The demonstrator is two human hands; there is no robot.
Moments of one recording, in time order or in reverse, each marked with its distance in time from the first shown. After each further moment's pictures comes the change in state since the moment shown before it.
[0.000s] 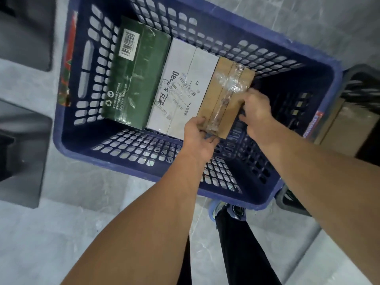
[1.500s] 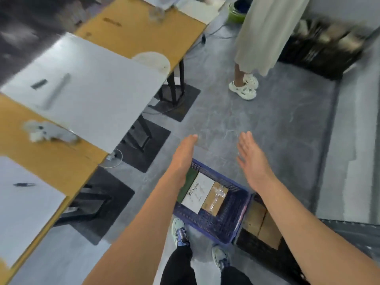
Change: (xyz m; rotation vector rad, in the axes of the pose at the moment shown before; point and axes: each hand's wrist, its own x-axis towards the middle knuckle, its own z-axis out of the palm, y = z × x) left_hand -0.642 0.115 0.066 0.669 -0.139 0.834; right_hand -0.570 -0.290 -0.124 0.083 -0.405 -0.646
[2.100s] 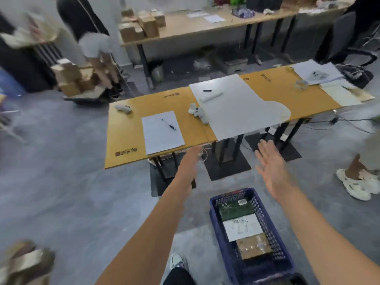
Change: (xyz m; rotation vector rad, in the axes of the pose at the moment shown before) left_hand -0.300 -0.052 -0.077 -0.472 0.679 0.198; right_hand -0.161 -0.062 0.102 -0.210 -0.737 -0.188
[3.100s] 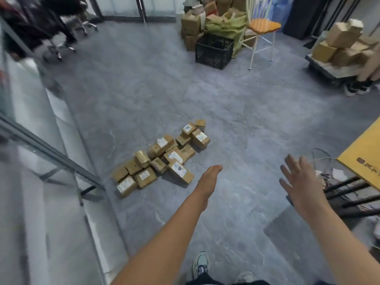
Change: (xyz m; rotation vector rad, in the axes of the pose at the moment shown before) left_hand -0.327 -0.273 -0.446 -0.637 0.850 -0.149; right_hand -0.230 0.177 0.503 -0.350 -1.085 0.104
